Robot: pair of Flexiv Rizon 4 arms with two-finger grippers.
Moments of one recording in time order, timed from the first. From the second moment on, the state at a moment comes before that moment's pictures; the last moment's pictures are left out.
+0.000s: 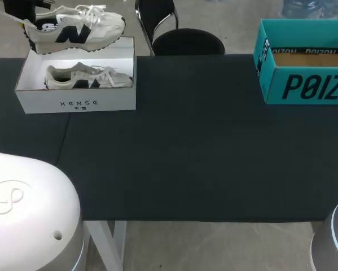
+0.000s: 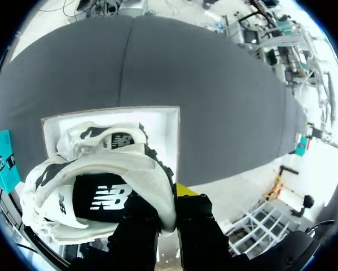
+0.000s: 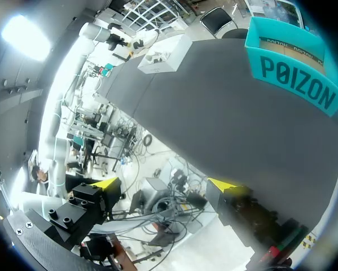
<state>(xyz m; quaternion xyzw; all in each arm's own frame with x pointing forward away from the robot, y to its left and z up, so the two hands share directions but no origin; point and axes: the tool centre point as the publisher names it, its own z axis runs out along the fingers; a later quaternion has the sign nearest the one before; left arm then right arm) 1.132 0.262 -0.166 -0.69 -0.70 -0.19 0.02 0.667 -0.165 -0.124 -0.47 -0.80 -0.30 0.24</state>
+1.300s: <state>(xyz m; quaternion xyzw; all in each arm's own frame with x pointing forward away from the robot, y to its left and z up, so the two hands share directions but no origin) 1.235 0.279 -0.266 -0.75 -0.64 -0.13 0.08 0.667 -0.165 -0.124 -0.47 -0.80 -0.30 0.24</state>
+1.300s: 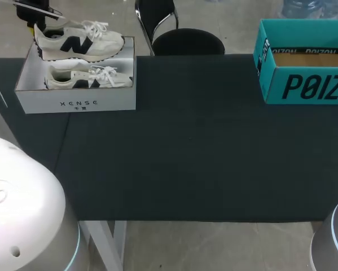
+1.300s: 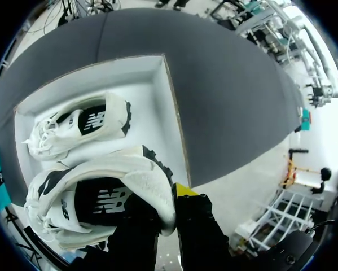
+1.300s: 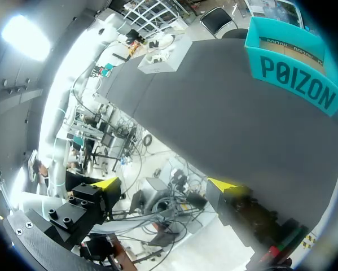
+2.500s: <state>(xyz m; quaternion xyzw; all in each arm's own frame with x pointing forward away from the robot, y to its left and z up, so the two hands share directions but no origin) 1.248 0.259 -0.356 -0.77 -0.63 -0.11 0.08 0.667 -0.165 -0.124 -0.47 -0.80 -0.30 0.24</state>
